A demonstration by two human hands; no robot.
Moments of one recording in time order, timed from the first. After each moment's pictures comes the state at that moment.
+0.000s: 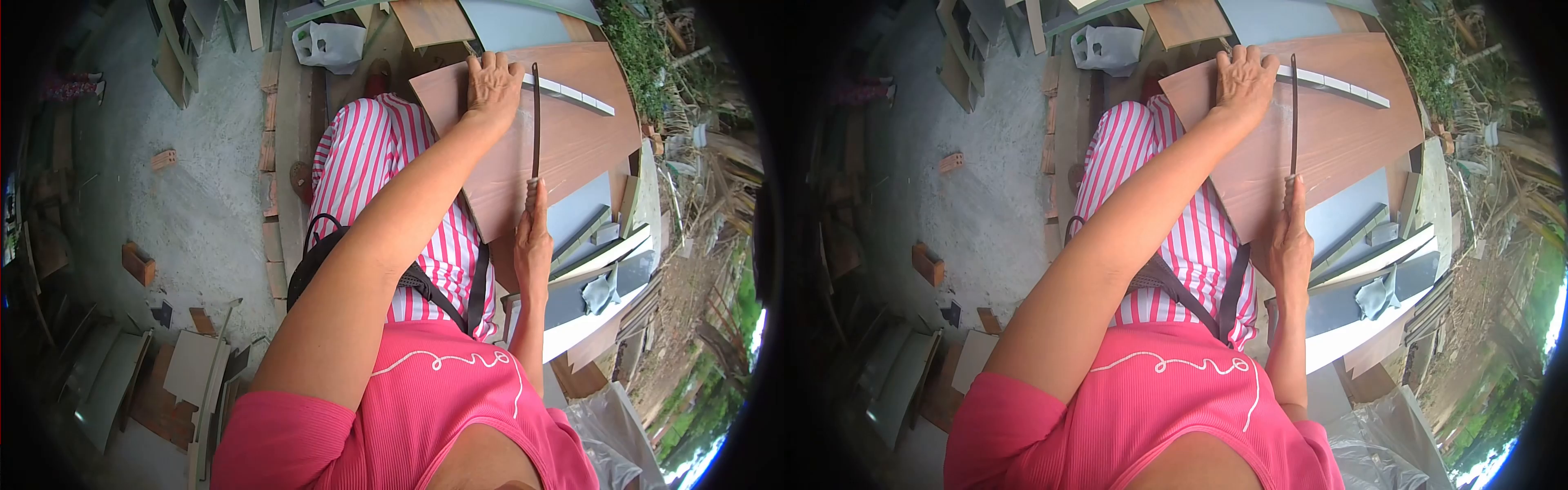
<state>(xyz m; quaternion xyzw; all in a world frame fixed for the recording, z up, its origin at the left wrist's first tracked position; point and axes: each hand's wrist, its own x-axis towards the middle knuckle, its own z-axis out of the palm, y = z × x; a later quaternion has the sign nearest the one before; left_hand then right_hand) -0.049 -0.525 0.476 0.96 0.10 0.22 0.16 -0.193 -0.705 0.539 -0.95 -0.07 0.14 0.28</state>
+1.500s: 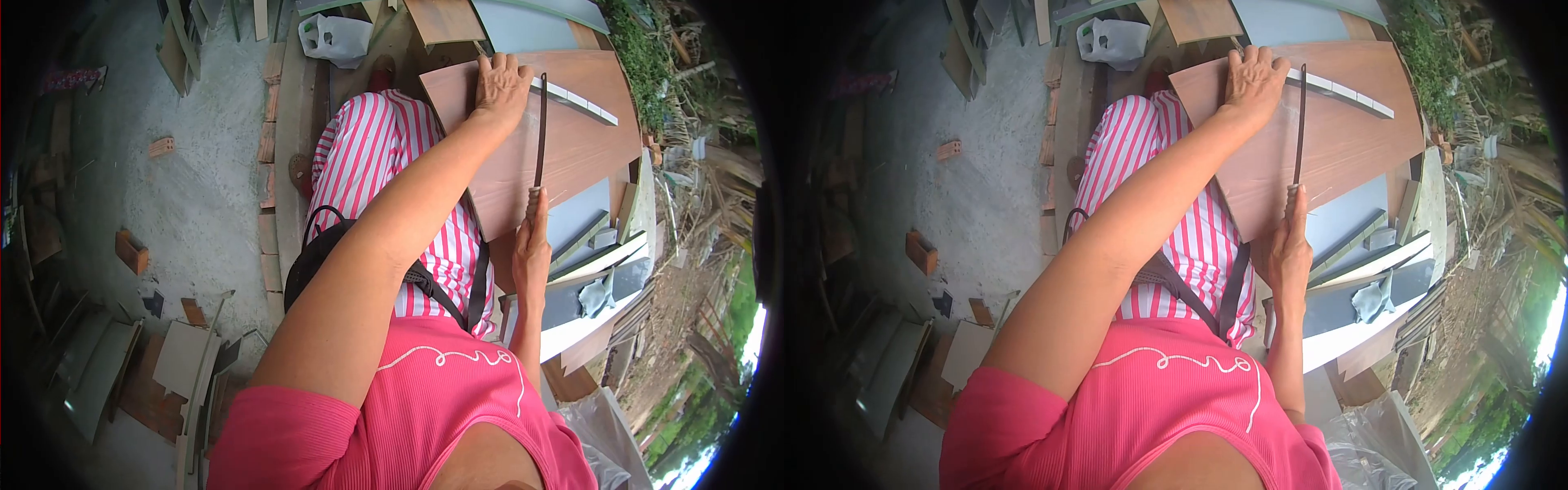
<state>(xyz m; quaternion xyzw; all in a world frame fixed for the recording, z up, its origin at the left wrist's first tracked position) -0.052 -0.523 0.478 0.96 0.10 0.20 0.16 -0.202 -0.709 0.534 -0.95 -0.07 0.15 0.28</state>
